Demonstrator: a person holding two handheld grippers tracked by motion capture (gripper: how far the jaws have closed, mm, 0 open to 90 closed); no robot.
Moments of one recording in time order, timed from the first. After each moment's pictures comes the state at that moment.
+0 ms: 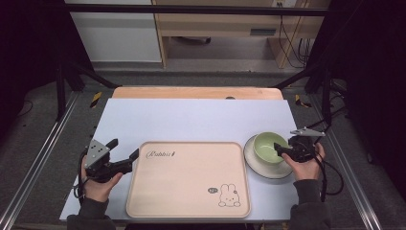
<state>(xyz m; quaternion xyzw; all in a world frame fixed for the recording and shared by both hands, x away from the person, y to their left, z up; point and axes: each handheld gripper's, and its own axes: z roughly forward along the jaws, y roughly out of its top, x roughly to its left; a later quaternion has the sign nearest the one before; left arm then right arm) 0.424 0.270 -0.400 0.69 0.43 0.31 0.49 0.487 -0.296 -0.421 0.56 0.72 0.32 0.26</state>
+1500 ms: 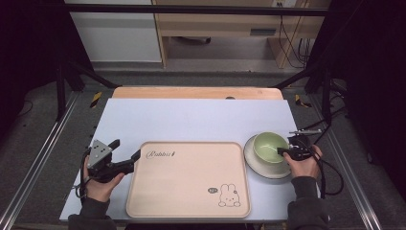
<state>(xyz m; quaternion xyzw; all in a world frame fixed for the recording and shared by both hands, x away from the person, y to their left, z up) 0.426 0.267 -0.404 0.70 0.42 0.31 0.49 0.506 -0.306 -0.445 0.63 0.71 0.28 0.16</state>
